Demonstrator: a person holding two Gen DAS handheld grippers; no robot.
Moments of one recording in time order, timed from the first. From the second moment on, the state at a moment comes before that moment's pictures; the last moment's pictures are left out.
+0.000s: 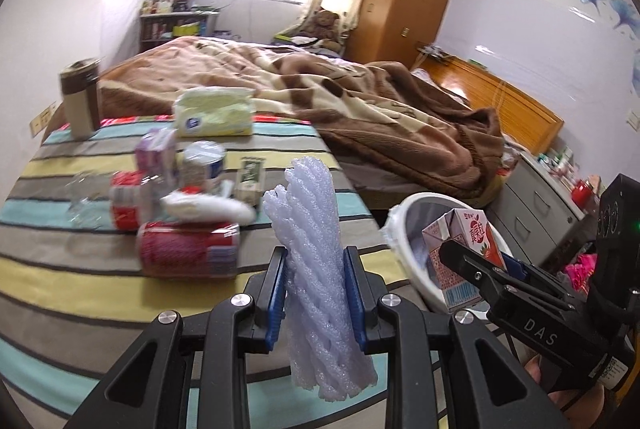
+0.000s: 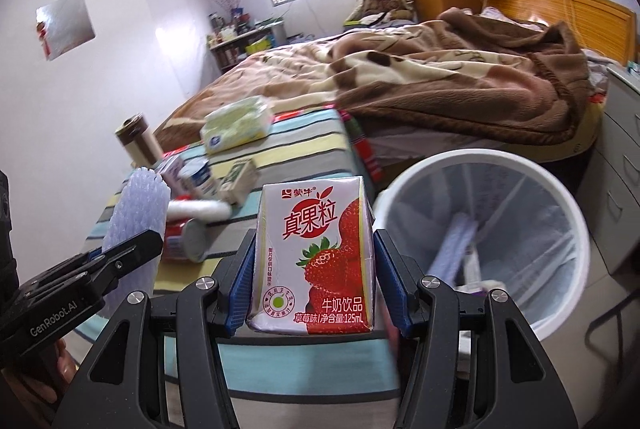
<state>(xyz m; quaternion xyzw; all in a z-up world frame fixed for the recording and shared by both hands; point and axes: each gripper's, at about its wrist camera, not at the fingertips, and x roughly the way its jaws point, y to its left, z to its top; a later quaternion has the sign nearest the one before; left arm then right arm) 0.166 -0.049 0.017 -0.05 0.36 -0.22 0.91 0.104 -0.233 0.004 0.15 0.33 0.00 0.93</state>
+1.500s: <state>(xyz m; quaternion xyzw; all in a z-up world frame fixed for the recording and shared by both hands) 0.186 -0.245 -0.007 0.03 0.38 -0.35 0.85 0.100 -0.354 -0.023 0.17 0.36 -0.12 0.91</state>
